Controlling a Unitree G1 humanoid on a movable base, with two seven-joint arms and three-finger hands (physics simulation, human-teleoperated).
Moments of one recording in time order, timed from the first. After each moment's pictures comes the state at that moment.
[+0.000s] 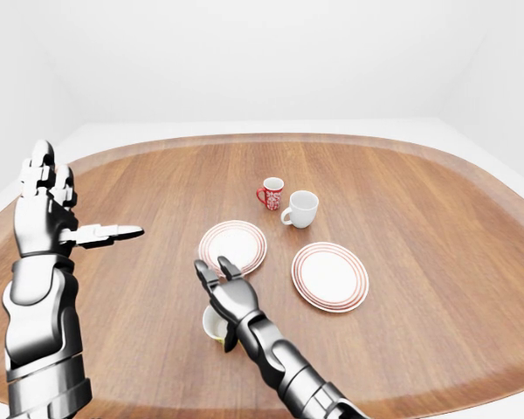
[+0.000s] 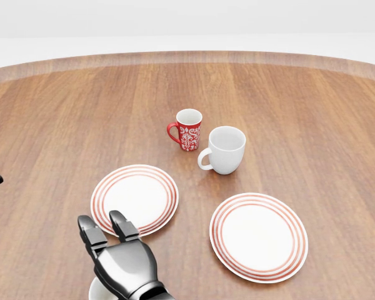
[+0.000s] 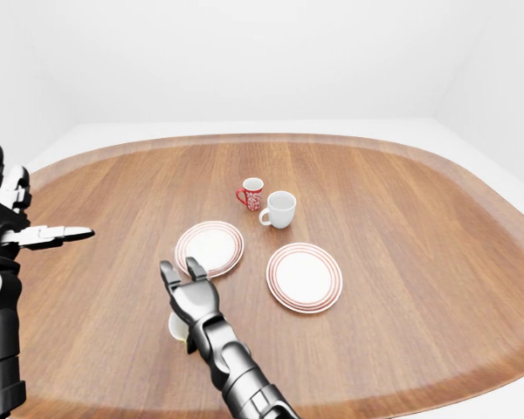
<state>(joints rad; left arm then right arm) -0.27 0.44 0.47 -0.03 -0.17 0.09 -0.14 -0.30 0.34 0.42 0.75 -1.26 -0.06 -0.20</state>
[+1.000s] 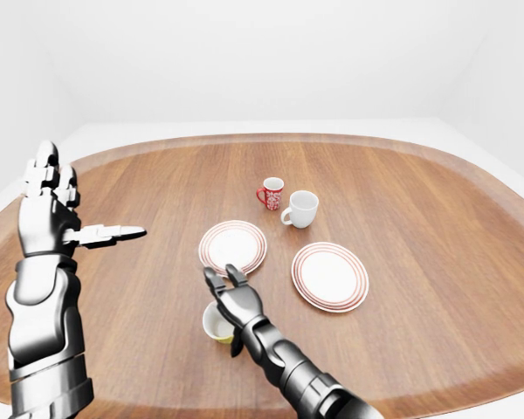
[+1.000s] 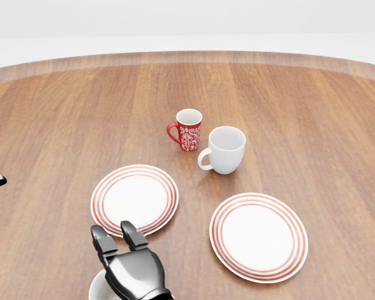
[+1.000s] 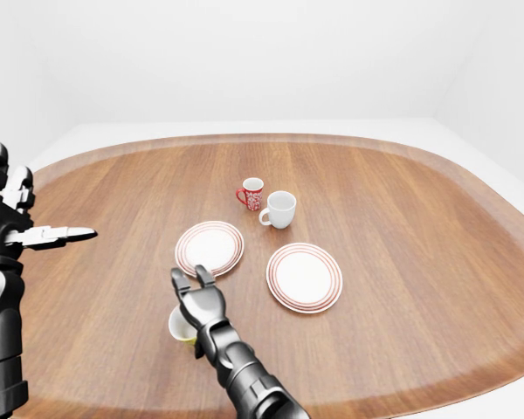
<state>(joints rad) -0.27 0.43 0.46 -0.03 -0.16 0.09 -0.14 -0.39 0.34 0.35 1.01 -1.25 -0.09 -0.34</state>
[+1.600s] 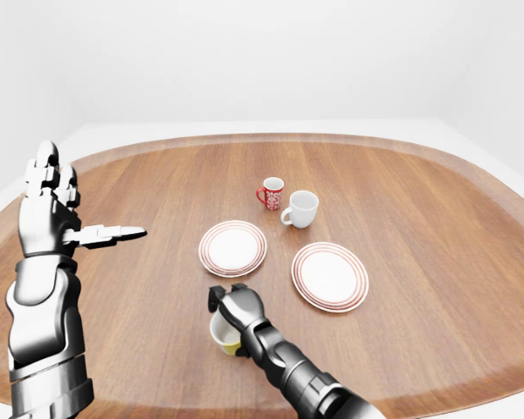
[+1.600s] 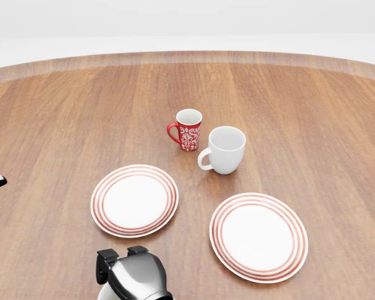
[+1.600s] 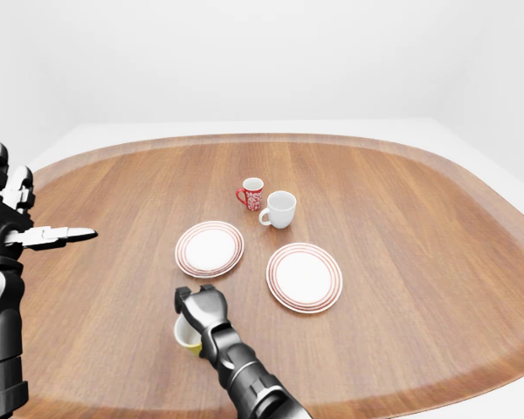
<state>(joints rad) -0.27 0.43 0.46 -0.04 -0.16 0.09 -0.14 -0.40 0.34 0.35 1.07 -1.24 -0.09 -0.35</state>
